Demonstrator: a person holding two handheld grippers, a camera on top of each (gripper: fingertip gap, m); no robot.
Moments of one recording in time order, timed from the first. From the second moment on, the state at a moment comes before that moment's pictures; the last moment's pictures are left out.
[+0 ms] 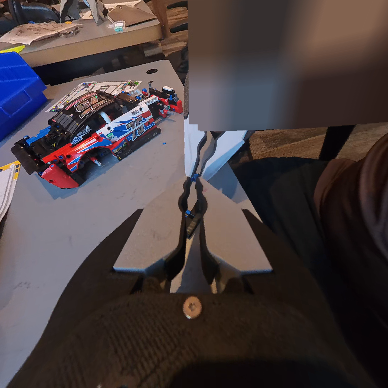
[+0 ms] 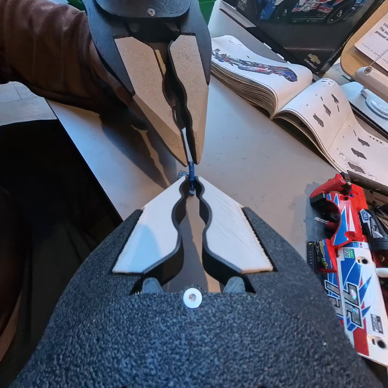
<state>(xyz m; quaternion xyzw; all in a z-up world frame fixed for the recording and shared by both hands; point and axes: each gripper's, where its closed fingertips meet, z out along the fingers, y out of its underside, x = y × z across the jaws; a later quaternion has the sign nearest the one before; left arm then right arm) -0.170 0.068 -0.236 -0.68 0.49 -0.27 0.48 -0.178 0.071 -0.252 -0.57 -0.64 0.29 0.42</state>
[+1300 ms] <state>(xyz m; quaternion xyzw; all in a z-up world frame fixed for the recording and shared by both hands) -0.168 0.061 -0.247 -0.66 0.54 -0.20 0.48 -0.178 0.064 -0.260 -0.56 -0.67 0.28 0.41</state>
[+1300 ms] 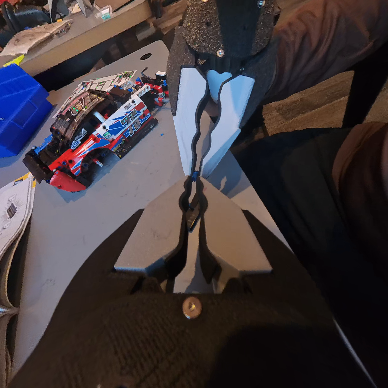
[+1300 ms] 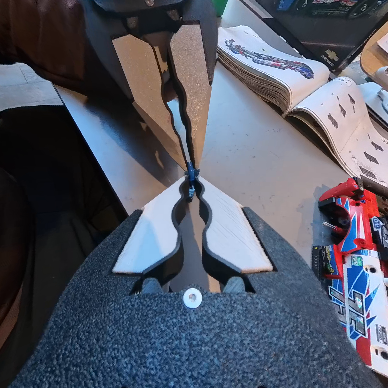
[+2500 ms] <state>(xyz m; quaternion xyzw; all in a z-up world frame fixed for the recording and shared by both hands) -0.185 0.048 -0.294 -0.79 0.48 -0.23 0.31 -0.125 0.071 -0.279 -0.72 -0.55 0.36 0.25</state>
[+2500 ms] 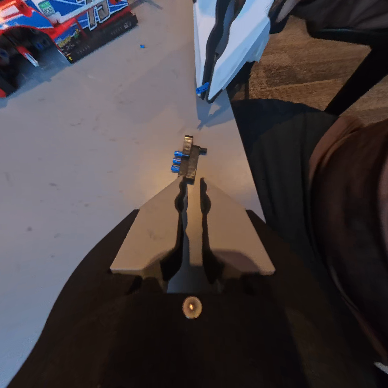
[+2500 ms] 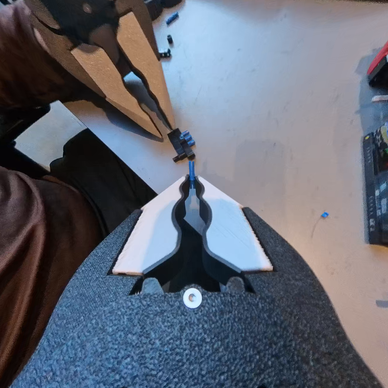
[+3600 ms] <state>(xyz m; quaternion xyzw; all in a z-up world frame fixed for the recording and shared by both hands) -0.140 0.037 -0.255 -0.69 0.57 -0.15 0.41 -0.139 0.026 -0.268 -0.68 -0.54 0.47 0.13</state>
